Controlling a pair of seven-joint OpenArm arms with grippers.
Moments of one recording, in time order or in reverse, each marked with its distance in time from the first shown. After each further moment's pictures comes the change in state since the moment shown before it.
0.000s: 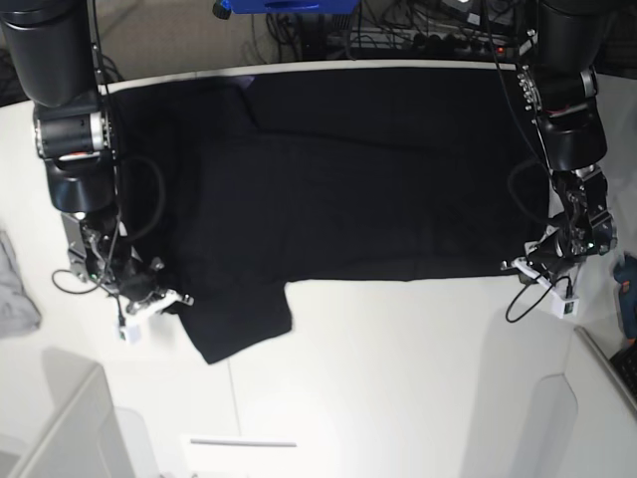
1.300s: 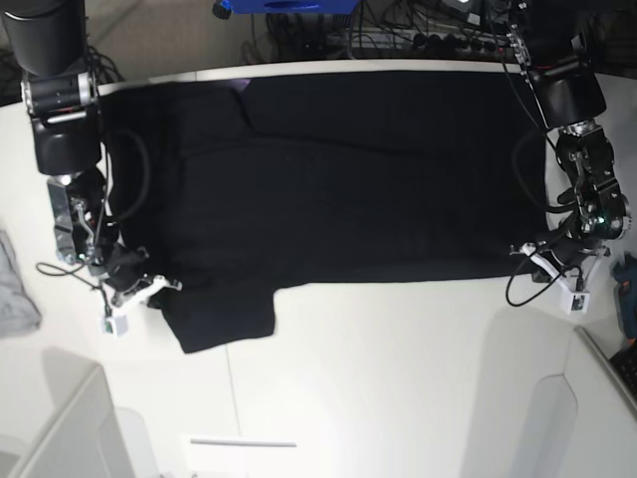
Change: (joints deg) left arm 12.2 1.9 -5.4 28.5 0.4 -0.4 8.9; right arm -11.0 5.3 0.3 21.8 -0.2 -5.4 -1.0
